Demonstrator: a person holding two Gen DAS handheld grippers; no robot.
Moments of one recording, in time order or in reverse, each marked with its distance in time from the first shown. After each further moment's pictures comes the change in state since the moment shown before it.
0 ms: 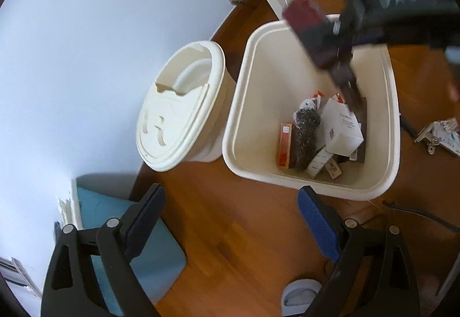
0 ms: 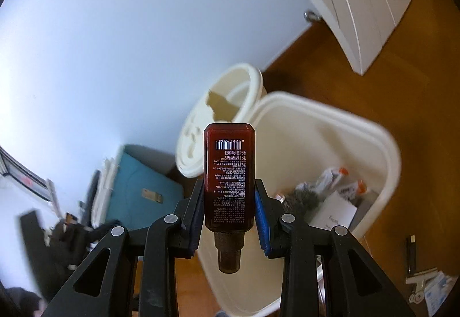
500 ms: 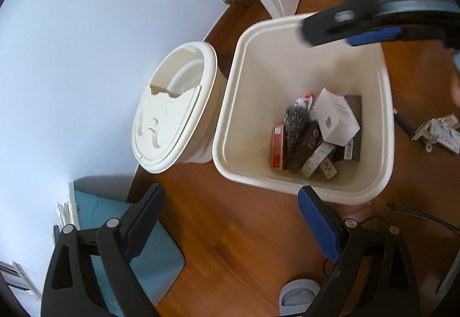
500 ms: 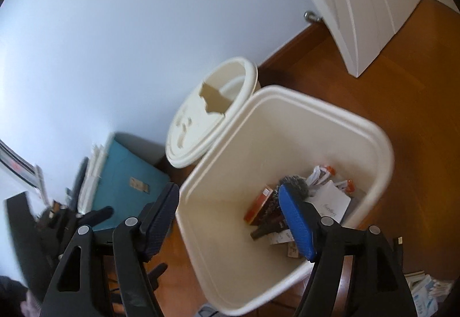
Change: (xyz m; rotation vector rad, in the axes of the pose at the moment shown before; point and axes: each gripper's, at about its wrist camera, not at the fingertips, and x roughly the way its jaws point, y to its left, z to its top) left arm -0.001 -0.008 0.008 0.001 0.001 -0.032; right arm -0.021 -0.013 -0.003 -0.039 -0.014 -0.028
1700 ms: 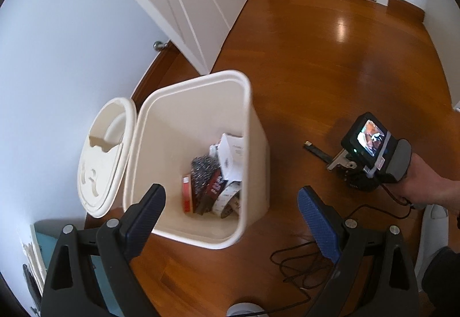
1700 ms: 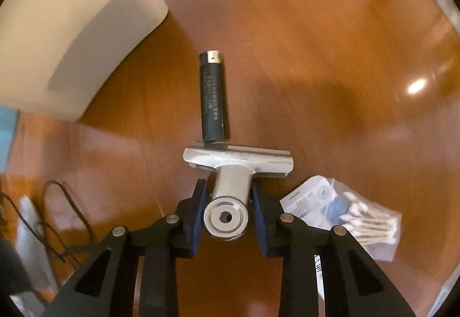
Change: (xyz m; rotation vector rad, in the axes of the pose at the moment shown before) left arm -0.059 -0.085 0.029 0.095 -0.164 -0.274; right arm 0.019 -0.246 -0.180 -0.073 0.433 -0.603
